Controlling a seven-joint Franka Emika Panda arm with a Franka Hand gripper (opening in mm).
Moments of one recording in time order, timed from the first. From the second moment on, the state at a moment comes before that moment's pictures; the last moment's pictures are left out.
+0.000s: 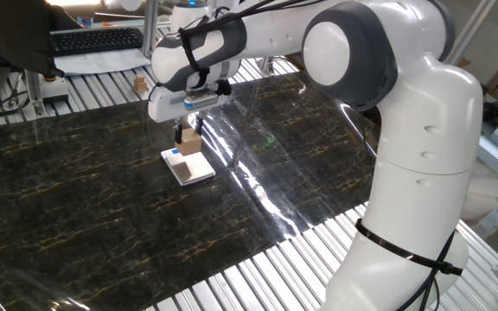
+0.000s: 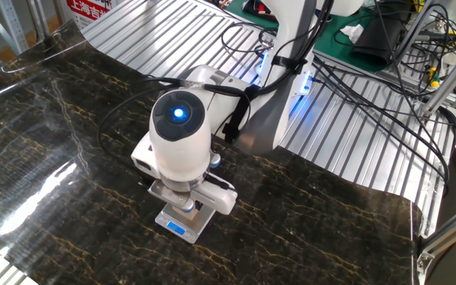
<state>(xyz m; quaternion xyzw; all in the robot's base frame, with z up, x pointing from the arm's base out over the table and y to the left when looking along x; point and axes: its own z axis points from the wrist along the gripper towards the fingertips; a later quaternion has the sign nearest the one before) 0.581 0.016 0.143 0.04 -1.00 0.01 0.08</state>
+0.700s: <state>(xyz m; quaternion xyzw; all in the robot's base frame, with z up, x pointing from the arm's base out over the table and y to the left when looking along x) 0.572 0.011 0.132 0.04 -1.00 0.01 0.07</state>
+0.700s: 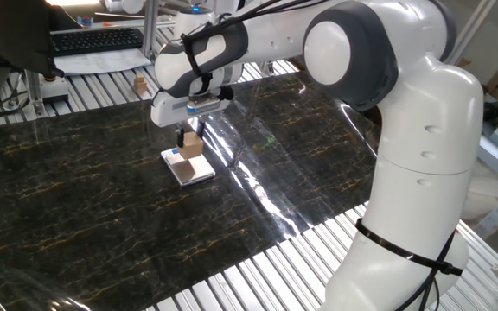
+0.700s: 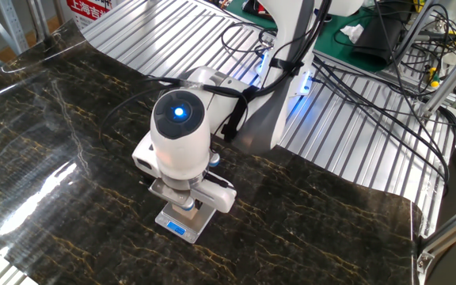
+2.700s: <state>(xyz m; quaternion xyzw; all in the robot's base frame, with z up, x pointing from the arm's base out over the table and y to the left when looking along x) 0.567 0.017 0.131 0.03 -1.00 0.02 0.08</state>
